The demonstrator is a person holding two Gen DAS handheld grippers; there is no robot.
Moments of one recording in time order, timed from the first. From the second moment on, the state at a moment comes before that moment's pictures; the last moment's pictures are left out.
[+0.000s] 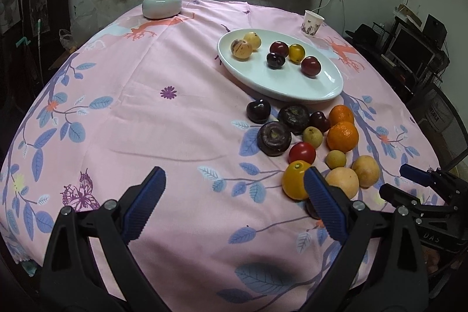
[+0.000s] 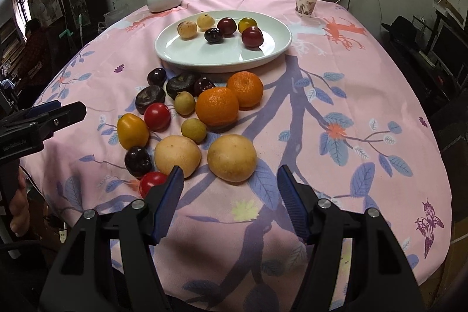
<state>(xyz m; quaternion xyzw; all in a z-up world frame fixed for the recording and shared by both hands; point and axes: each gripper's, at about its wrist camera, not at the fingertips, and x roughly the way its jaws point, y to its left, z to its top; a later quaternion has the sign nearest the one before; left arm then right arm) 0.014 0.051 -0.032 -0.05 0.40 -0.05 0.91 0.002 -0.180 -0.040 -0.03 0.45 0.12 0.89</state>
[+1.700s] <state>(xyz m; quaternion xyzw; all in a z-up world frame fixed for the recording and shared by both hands) 0.038 -0.009 -0.074 0.00 0.45 -0.14 0.88 0.014 -0.194 -0.066 0.03 0.48 0.14 0.87</state>
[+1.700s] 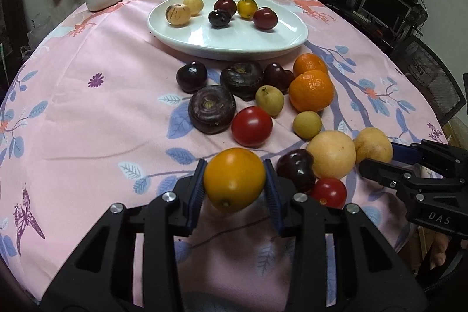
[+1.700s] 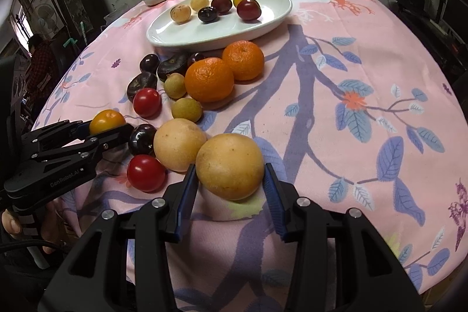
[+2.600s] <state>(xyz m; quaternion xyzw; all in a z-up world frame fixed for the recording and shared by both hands) 0.194 0.009 0.003 0.01 0.44 -0.10 0.89 0.161 -0.144 -0.002 -0.04 0.43 0.20 0.88</state>
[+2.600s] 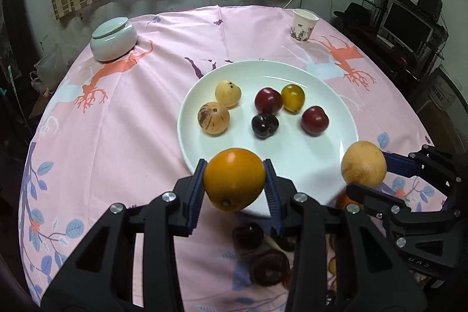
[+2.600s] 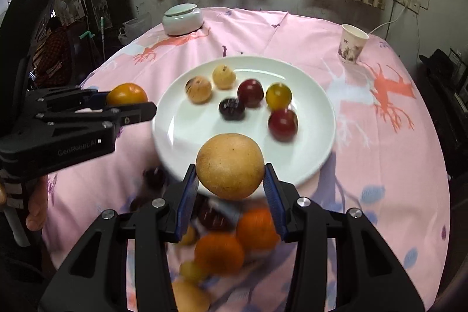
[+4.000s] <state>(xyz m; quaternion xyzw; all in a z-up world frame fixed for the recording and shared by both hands) 0.078 0.027 -0.009 -0.06 0.39 -0.10 0.91 0.052 -0.173 -0.017 -0.06 0.43 0.14 0.89</state>
